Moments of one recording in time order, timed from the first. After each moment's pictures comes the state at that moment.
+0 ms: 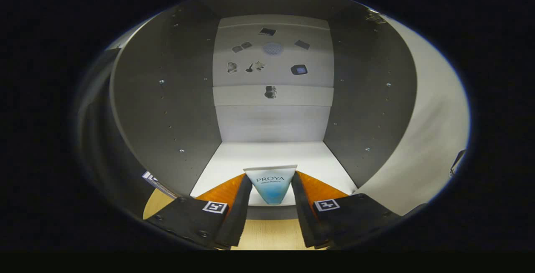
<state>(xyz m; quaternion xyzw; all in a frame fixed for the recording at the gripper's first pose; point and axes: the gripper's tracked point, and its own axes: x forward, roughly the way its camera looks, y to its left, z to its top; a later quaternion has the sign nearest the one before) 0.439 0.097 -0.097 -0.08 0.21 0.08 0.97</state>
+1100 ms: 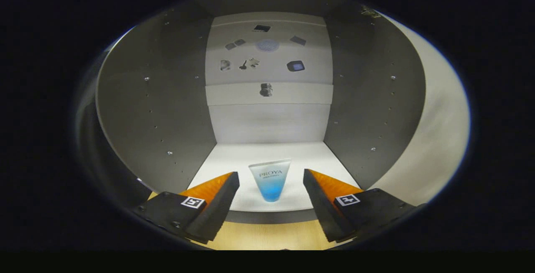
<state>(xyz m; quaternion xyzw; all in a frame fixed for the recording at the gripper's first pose) 0.443 0.088 -0.106 -0.07 0.19 0.07 0.98</state>
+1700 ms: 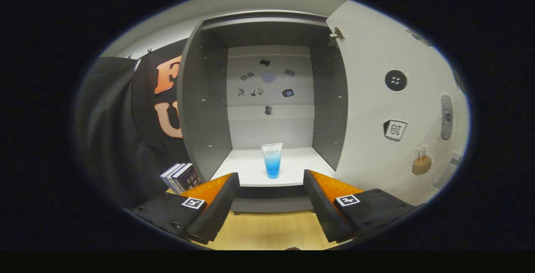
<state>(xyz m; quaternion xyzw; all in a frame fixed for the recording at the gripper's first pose) 0.275 0.065 -0.065 -0.06 0.10 0.09 0.99</state>
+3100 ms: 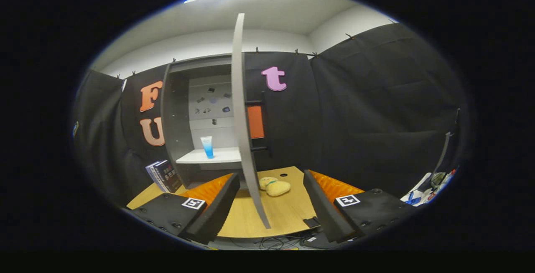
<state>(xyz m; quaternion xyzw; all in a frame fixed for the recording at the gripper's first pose) 0.060 -0.209 -0.052 -0.02 0.03 -0.01 1.00</state>
